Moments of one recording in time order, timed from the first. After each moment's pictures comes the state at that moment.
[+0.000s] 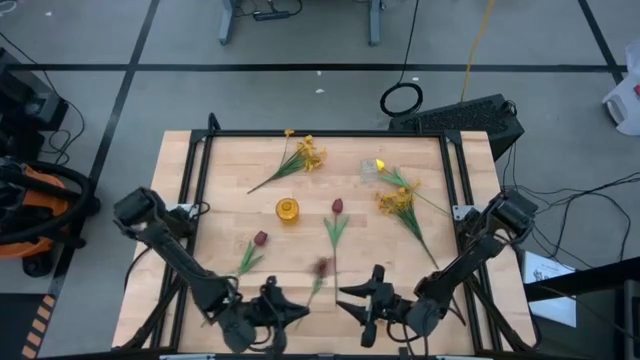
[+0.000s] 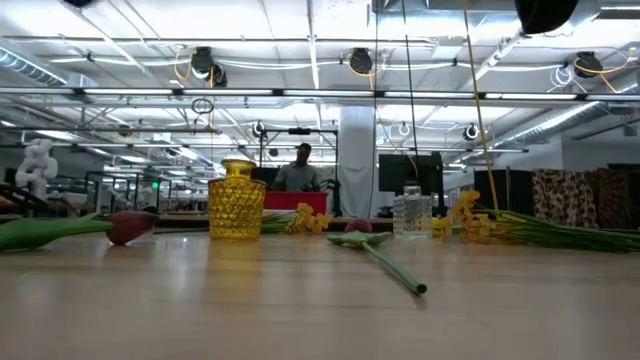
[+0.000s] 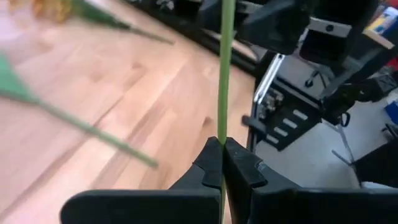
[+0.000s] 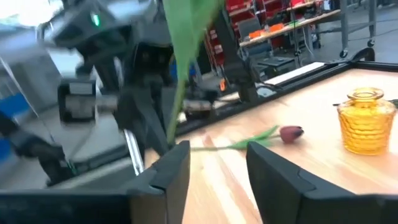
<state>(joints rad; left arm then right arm) -0.83 1.76 1.14 0.07 -0.78 -0.94 0.81 1.83 0.96 0.80 1.02 0.43</state>
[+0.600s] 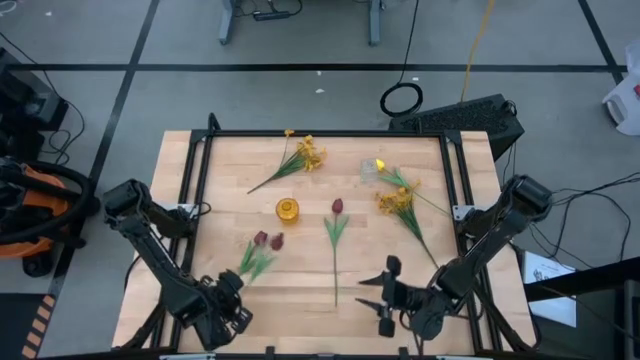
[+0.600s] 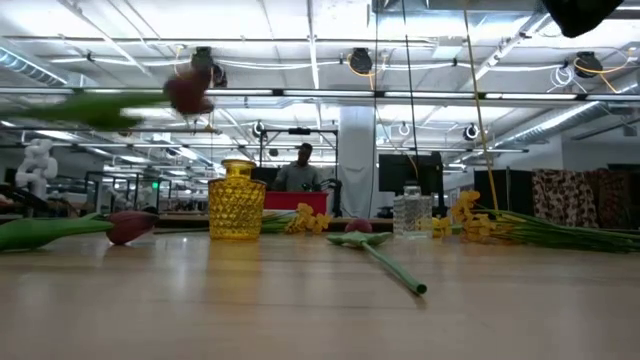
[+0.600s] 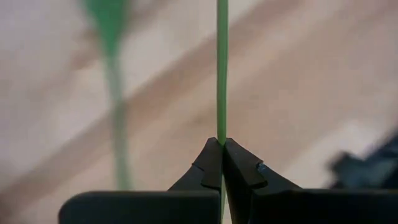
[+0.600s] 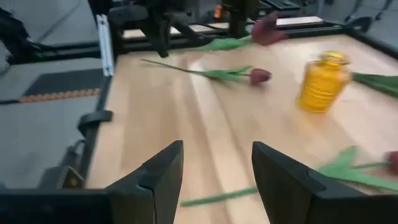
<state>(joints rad) -0.95 1.65 1.14 -0.94 -0.23 -1.92 0.83 1.59 0.95 0.00 0.89 0.61</state>
